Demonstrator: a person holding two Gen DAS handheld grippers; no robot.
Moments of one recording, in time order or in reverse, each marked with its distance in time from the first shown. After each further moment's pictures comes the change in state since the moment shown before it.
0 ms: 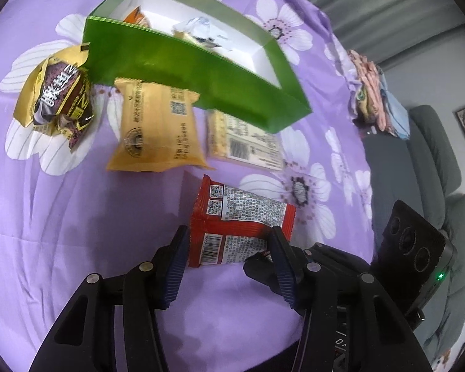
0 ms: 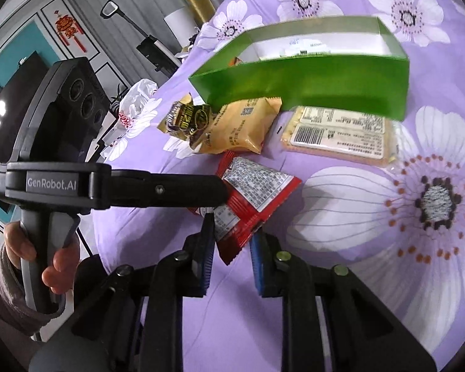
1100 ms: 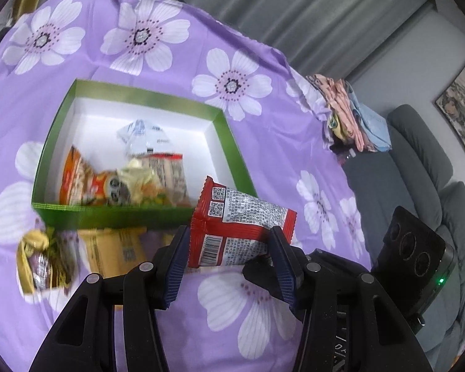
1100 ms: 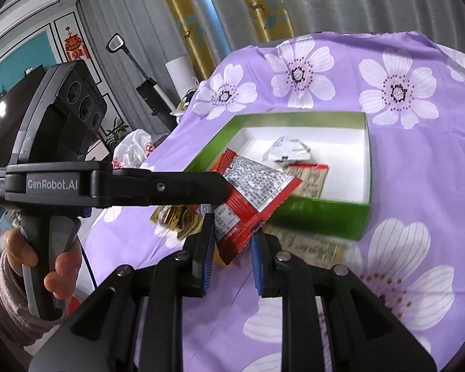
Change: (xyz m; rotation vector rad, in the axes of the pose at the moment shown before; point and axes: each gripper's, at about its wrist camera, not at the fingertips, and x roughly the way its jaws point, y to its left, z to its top) left arm -0.022 -0.066 0.092 0.179 -0.160 -0.010; right arm -0.040 -0.015 0.088 -0.061 -0.216 -0.066
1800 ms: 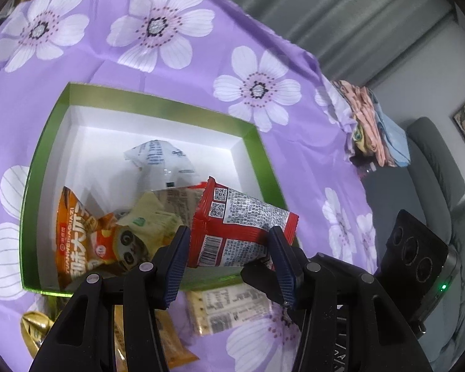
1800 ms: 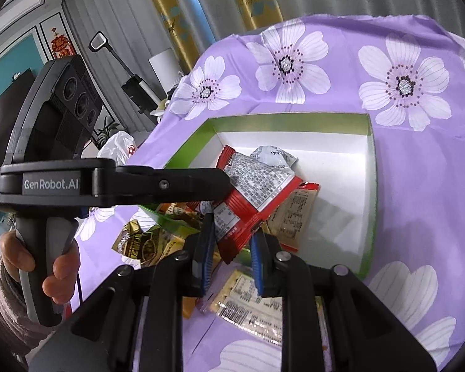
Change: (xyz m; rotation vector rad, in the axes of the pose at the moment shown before) left arm 0.049 0.047 0.048 -0.065 0.036 0.029; right arm 0.066 -0.039 0.035 0.030 0.071 -0.007
